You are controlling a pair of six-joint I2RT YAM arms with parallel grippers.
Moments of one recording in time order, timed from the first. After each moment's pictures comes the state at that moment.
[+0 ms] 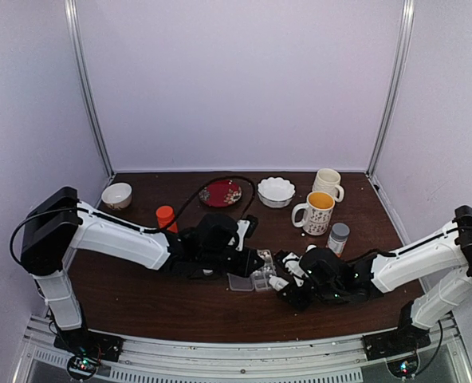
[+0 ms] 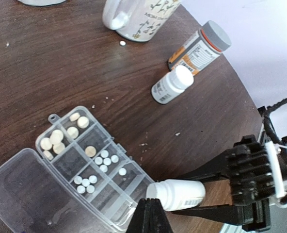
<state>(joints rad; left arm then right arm) -1.10 1.83 1.04 0.21 0.07 -0.63 1.06 1.45 0.51 0.12 0.10 0.32</state>
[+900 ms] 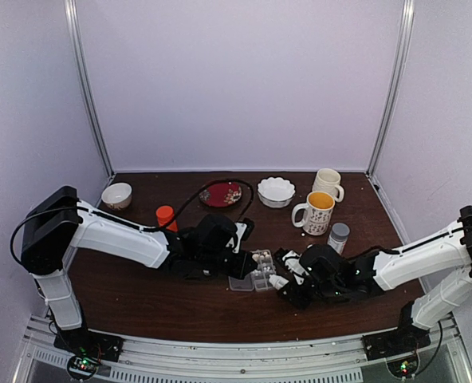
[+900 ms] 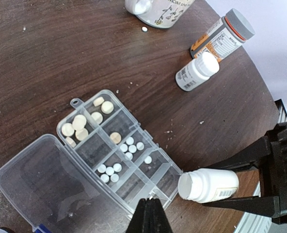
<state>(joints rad) -1.08 1.83 1.03 0.12 0.05 -0.60 1.06 1.42 0.53 0.05 0.09 0.32</state>
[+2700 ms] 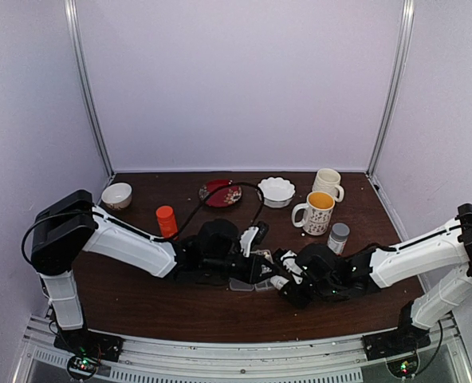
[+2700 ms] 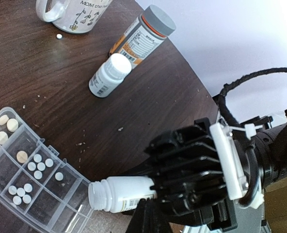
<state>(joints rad) -1.11 1.90 1.01 0.44 0.29 -0.69 1.06 1.44 0.58 -0.03 0.11 0.31</state>
